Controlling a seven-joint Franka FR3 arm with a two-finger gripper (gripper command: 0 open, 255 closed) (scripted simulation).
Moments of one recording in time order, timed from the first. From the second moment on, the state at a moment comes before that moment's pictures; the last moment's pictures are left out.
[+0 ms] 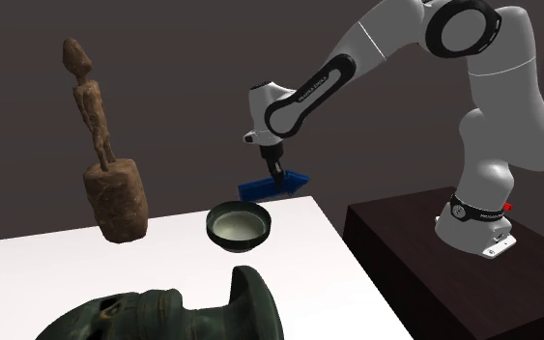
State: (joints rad) arm -0.26 0.49 -0.30 -1.86 0.10 2.18 -0.60
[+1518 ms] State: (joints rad) arm -0.21 0.41 -0.29 -1.69 0.07 1.94 -0.51
